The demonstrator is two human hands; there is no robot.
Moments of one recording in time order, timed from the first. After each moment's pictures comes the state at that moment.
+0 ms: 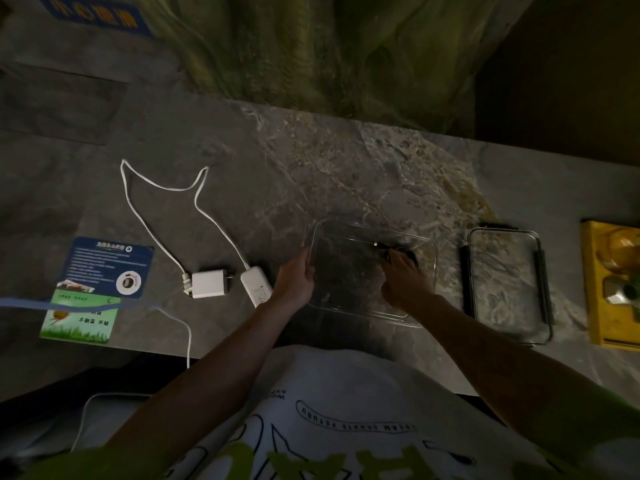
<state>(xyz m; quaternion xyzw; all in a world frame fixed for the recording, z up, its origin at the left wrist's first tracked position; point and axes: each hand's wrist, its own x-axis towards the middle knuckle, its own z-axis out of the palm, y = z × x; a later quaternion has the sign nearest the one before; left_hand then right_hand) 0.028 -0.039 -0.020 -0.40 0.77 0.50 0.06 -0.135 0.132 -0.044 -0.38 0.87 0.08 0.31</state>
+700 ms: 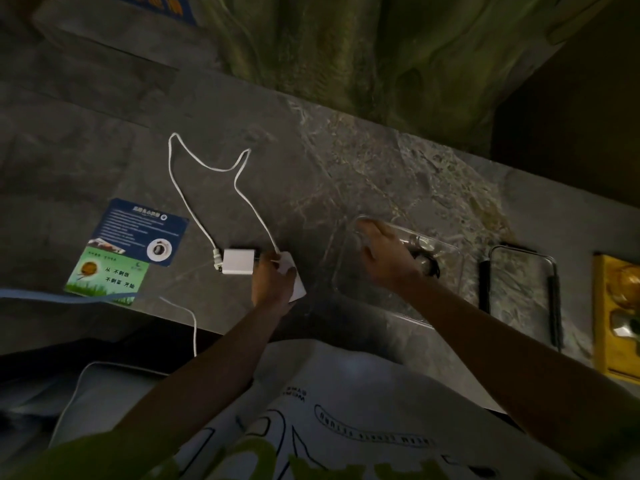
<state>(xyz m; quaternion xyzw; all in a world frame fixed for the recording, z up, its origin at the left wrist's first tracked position) 0.108 -0.063 -0.035 -0.62 0.62 0.48 -0.06 -0.086 0.042 0.016 -0.49 0.83 -0.14 0.23</state>
